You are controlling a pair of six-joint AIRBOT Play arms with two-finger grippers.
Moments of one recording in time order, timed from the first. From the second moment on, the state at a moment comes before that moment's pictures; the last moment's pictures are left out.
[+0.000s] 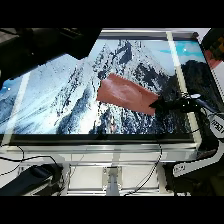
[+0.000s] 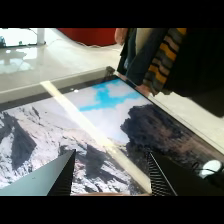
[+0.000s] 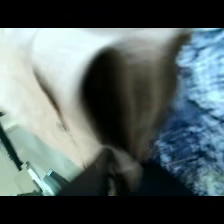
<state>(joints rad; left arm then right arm) -0.50 -1.02 1.56 1.10 -0.68 -1.34 -0.31 -1.69 0.96 -0.62 1.10 1.16</state>
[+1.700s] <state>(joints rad) -0.50 -1.02 1.56 1.09 -0.66 -1.34 -0.92 -1.41 1.62 -1.56 1.61 1.68</state>
